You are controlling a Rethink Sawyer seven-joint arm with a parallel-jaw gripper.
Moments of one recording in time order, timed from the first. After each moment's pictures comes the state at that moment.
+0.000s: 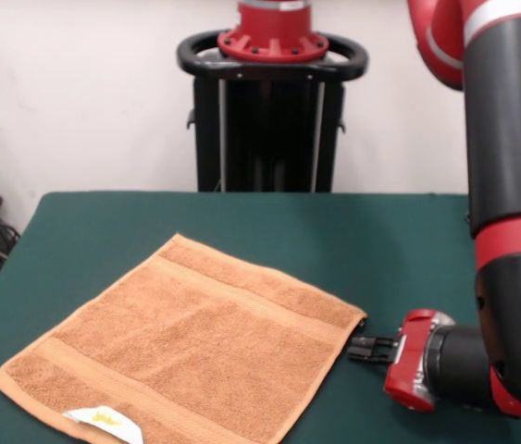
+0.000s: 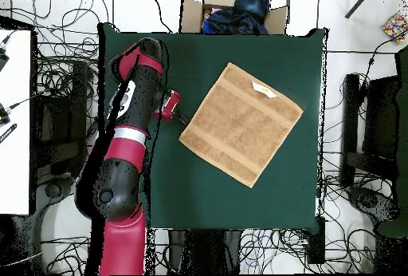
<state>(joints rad) 0.07 0.56 -1.45 0.17 0.71 1.74 3.52</state>
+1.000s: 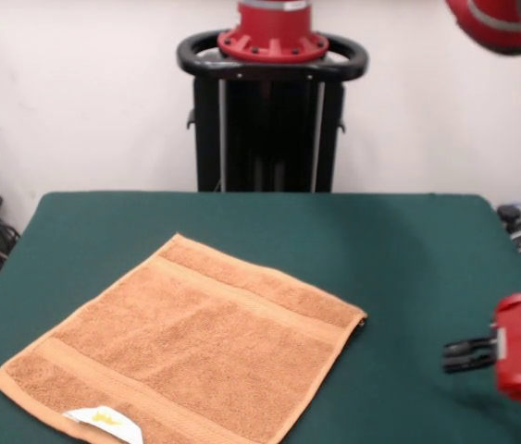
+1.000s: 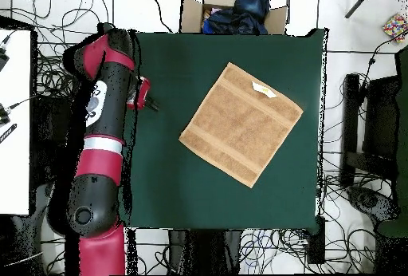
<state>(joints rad) 0.19 0.43 -1.28 0.19 0.71 1.62 3.49</state>
